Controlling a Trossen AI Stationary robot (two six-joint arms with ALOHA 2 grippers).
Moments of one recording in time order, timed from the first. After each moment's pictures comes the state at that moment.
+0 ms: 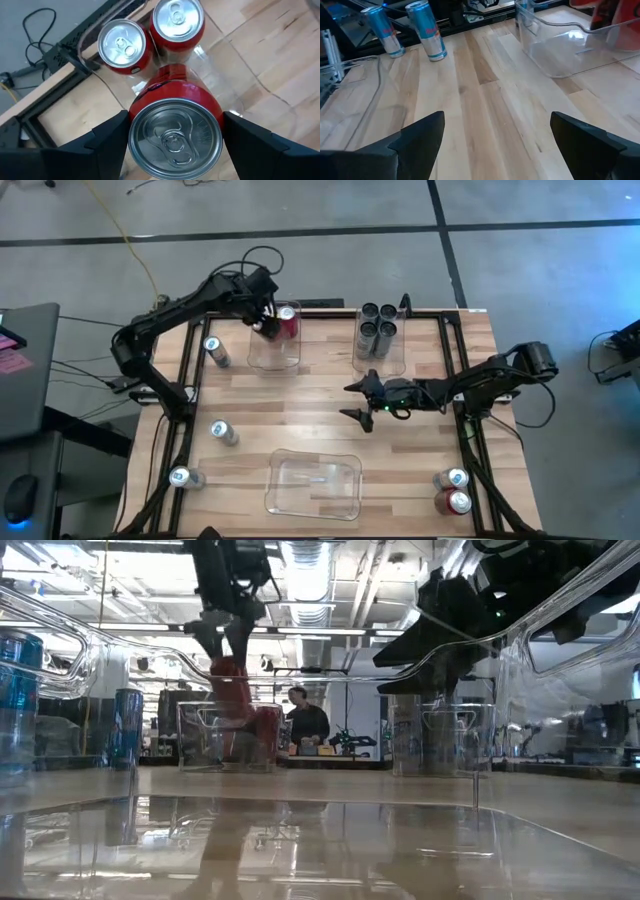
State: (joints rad) left arm 0.62 1.58 1.56 -1.14 -0.19 -0.25; right arm 0.09 1.44 0.50 0.59 0.21 0.29
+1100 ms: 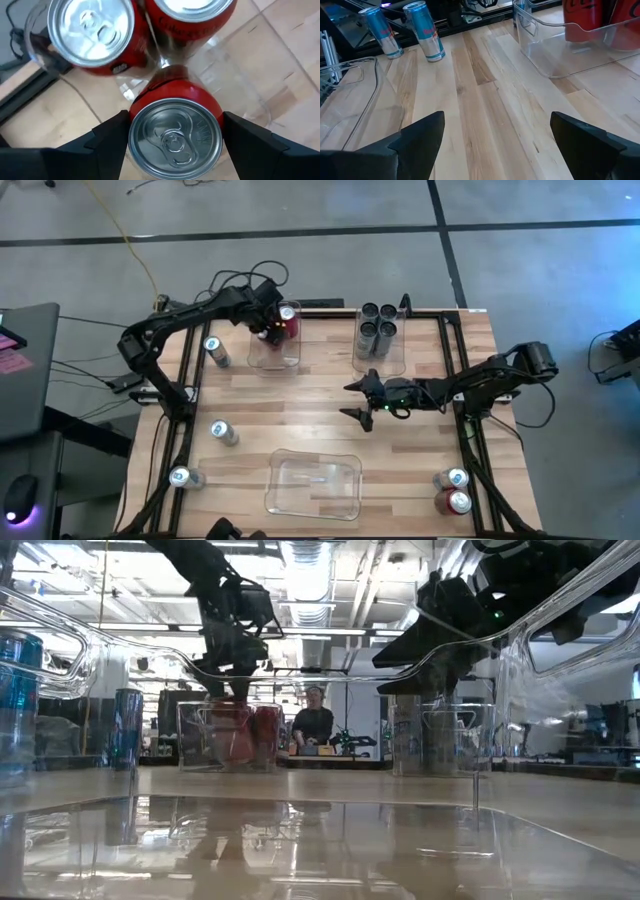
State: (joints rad) left arm 0.67 1.64 1.35 -0.90 -0.16 -0.21; right arm 0.08 1.44 0.50 0.59 0.21 0.29
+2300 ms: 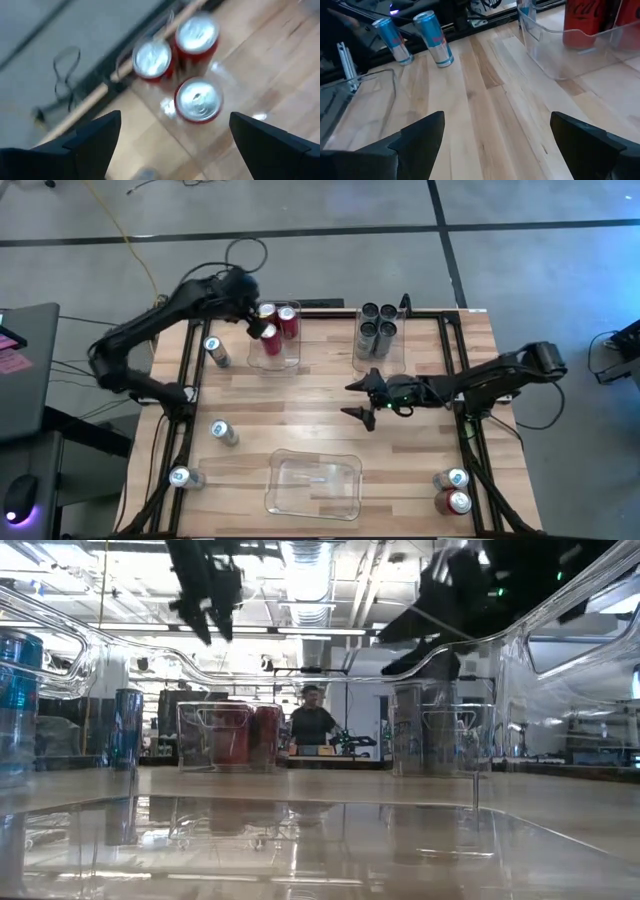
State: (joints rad) left arm 0.63 1.38 1.45 -1.06 -0.27 -0.08; right arm 0.08 1.35 0.54 0.46 0.18 0.34
